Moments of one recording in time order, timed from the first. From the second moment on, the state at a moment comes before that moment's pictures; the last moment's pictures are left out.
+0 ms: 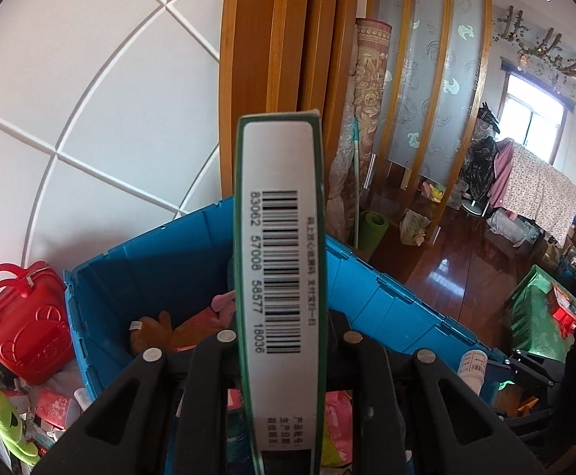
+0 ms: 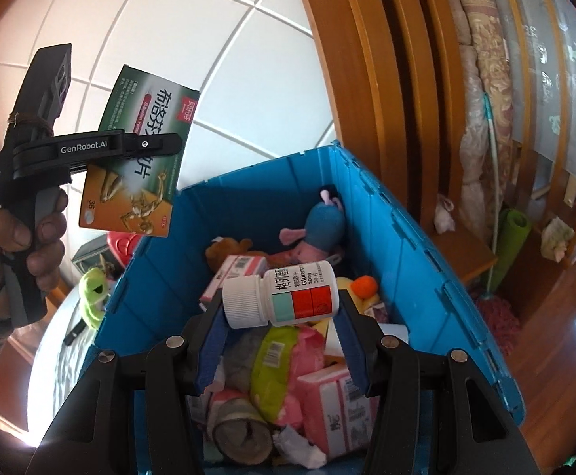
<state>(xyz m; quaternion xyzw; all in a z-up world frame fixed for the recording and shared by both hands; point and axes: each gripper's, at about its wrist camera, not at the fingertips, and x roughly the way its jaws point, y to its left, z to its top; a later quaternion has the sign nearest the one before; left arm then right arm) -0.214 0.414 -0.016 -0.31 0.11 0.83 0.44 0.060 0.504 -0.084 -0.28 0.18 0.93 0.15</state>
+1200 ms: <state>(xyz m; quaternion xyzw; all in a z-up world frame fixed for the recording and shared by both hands) -0.230 0.123 -0.109 -0.41 -0.01 0.89 0.21 -0.031 0.384 -0.084 -0.31 0.11 0.94 -0.01</state>
